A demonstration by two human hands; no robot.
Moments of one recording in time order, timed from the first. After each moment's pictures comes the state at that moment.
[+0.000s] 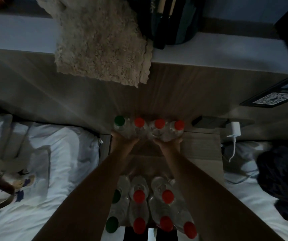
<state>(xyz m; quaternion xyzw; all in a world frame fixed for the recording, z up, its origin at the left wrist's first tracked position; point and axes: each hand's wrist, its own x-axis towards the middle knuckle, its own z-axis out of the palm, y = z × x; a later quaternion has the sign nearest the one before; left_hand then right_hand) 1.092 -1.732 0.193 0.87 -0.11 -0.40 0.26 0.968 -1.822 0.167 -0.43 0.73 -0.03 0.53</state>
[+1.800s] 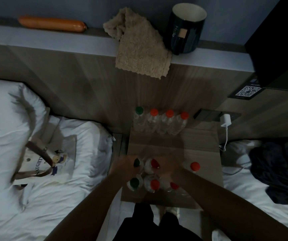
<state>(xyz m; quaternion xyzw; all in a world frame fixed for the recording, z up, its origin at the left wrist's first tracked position) 1.055 -1.565 0.261 0.82 -0.47 -0.32 0.08 0.915 -1.695 0.277 -0.84 0.35 0.22 0.35</state>
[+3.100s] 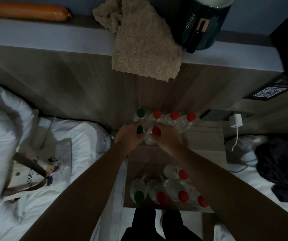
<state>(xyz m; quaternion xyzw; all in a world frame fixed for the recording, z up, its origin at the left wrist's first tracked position) 1.129 -1.671 0.266 0.84 -0.41 -0.32 0.18 0.997 -1.762 0.260 -0.83 0.44 0.04 0.33</state>
